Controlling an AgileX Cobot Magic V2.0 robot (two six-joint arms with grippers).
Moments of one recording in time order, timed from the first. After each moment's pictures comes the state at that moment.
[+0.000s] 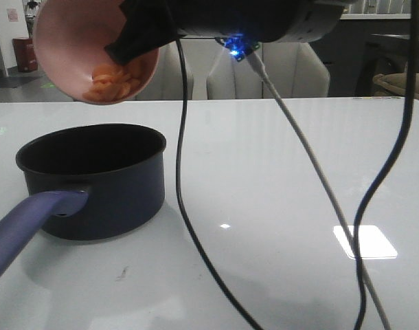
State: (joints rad) left arm -0.19 0.14 -0.30 -0.12 0.27 0.07; right arm 0.73 1.90 -1.23 0.09 -0.69 -0.72
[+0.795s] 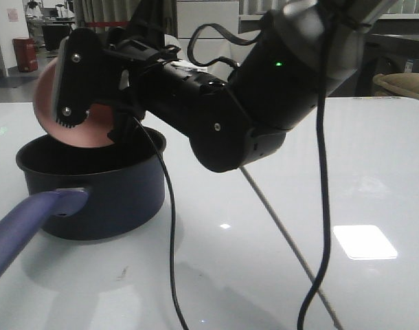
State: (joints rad) left arm -0.19 0.14 -0.30 -0.12 0.27 0.07; right arm 0.79 2.15 -1.23 0.08 -1.12 -1.31
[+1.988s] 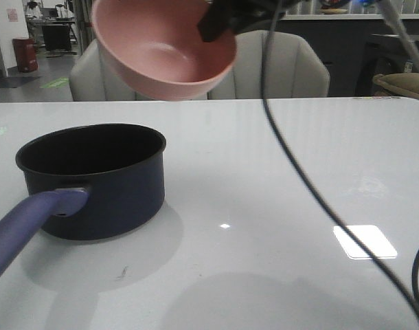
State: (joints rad) left arm -0.19 0.14 -0.30 -0.12 0.27 0.07; right arm 0.49 1.59 -1.23 0.69 0.35 -0.68
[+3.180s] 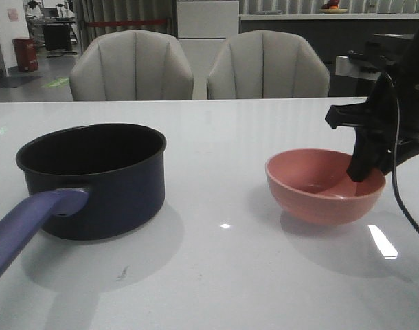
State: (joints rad) left arm -0.19 0.14 -0.30 -0.12 0.27 0.07; right arm 0.12 1.86 -1.23 0.33 0.69 -0.23
